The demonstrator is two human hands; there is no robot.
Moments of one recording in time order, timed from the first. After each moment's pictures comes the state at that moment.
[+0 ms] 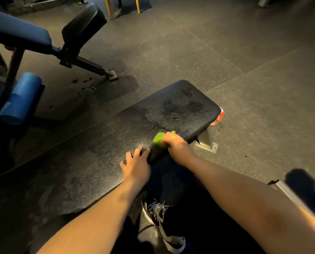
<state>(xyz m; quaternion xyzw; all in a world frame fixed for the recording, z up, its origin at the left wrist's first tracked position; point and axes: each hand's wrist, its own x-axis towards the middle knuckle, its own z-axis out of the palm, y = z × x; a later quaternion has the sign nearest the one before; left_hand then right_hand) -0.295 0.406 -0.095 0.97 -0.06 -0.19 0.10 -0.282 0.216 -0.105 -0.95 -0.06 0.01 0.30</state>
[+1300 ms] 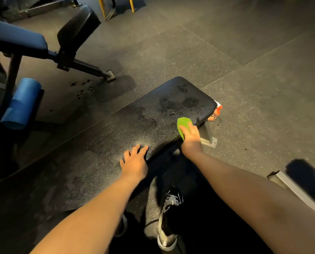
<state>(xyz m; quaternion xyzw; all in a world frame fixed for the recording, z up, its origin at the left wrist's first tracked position) -0.295 0.407 -0.087 0.96 -0.06 -0.24 0.13 -0.295 0.183 -0.117 -0.92 0.19 0.01 0.35</state>
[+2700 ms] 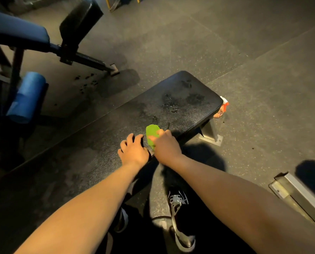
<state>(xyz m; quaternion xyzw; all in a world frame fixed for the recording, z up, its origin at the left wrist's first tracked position) -0.267 0.391 -0.080 0.97 0.02 -0.17 0.16 -0.276 0.260 -0.101 -0.99 -0.02 0.07 0.14</state>
